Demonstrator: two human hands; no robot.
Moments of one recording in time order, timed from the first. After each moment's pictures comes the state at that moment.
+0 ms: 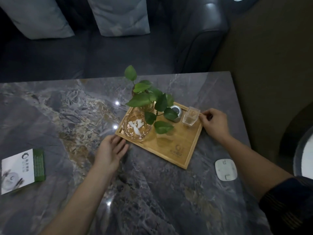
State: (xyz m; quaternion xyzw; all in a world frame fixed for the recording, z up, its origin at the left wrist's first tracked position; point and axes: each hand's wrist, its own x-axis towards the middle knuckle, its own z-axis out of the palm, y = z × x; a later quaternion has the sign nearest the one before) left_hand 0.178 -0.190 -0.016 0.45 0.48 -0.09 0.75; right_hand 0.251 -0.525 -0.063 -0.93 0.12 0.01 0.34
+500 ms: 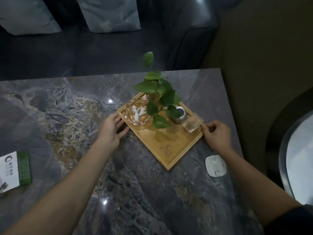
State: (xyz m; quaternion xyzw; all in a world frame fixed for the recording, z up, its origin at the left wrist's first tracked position) left_hand 0.235 -0.227 -0.009 0.53 0.41 -0.12 0.73; right_hand 0.198 -0.554 -0.063 -0.92 0.19 0.02 0.35
